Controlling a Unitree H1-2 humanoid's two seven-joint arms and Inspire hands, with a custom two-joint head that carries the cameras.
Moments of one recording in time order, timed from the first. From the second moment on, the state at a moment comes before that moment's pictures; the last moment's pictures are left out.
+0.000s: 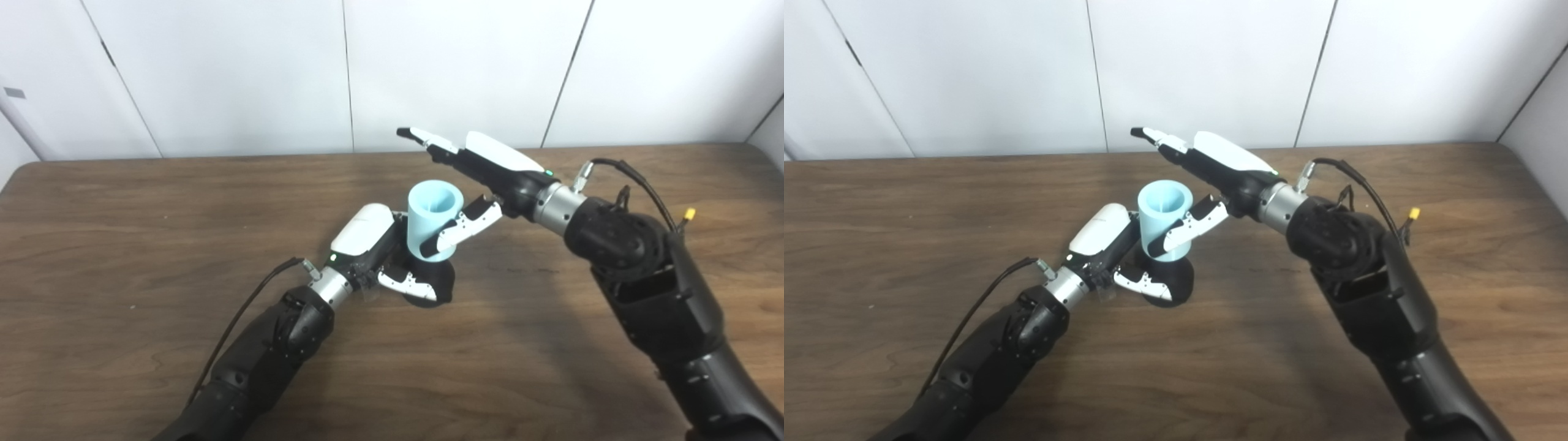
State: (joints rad) left arm -0.52 0.16 -0.55 0.56 0.63 -0.42 0.15; right arm -0.54 -0.41 0.24 -0.31 -0.39 0.30 0.64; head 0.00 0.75
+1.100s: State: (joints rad) left arm -0.52 0.16 -0.54 0.56 0.63 -0.42 0.15; right arm -0.57 -0.50 0.39 -0.44 -0.59 0.02 0.70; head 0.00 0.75
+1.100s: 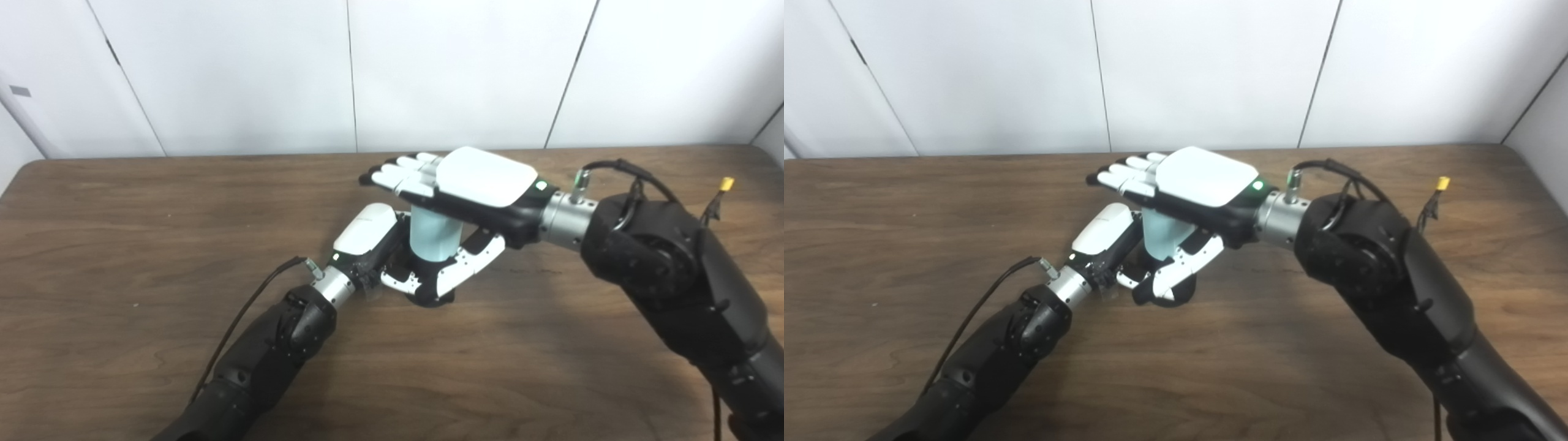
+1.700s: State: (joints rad) left arm -0.52 0.16 -0.54 0.56 0.63 -0.41 0.15; right arm -0.56 -0.54 0.42 -0.44 -0.74 -0.14 0.72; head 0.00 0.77
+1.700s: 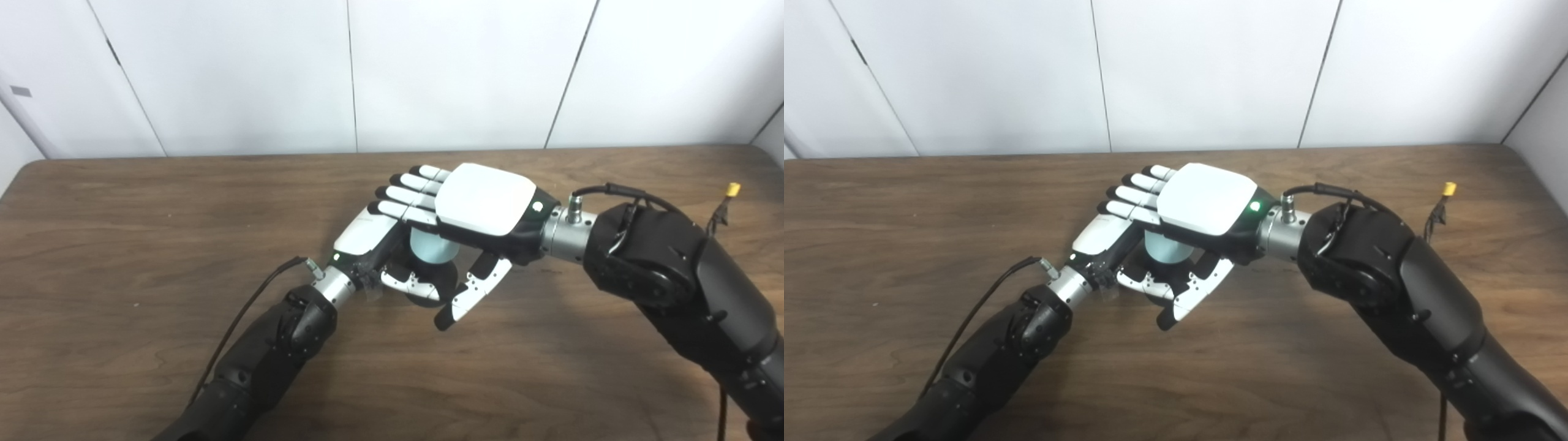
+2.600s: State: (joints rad) left arm -0.51 0.17 -0.54 0.55 0.63 -0.41 0.15; right arm -0.56 -0.46 0.42 -0.40 -0.58 0.03 0.72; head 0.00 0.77
